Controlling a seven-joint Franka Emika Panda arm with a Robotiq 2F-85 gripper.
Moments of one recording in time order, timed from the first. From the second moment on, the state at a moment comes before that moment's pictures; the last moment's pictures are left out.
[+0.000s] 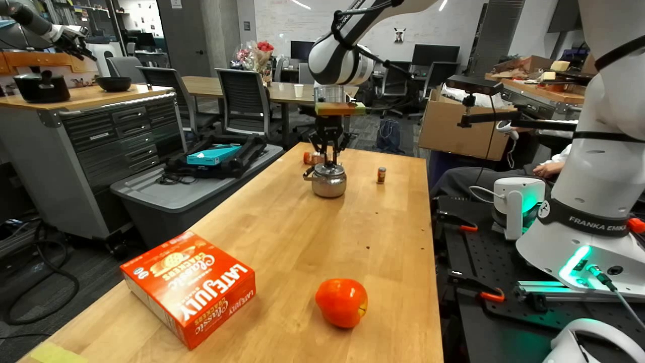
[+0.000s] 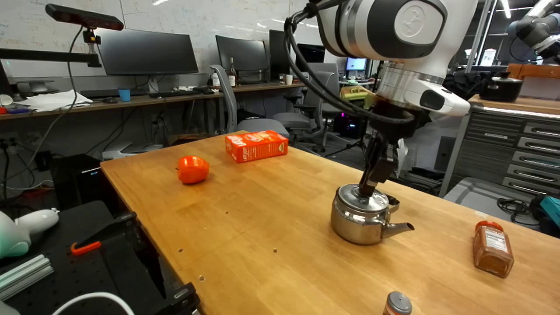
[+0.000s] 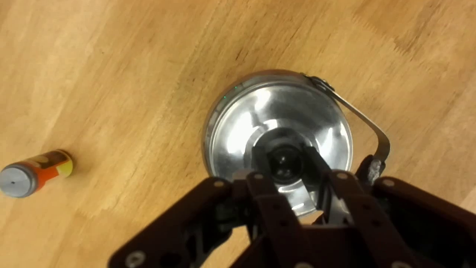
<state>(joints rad) -0.16 0.50 -0.19 -1.90 0.23 2.22 0.51</state>
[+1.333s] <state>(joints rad) -0.10 0.48 -0.19 -1.95 0.14 2.23 0.51</state>
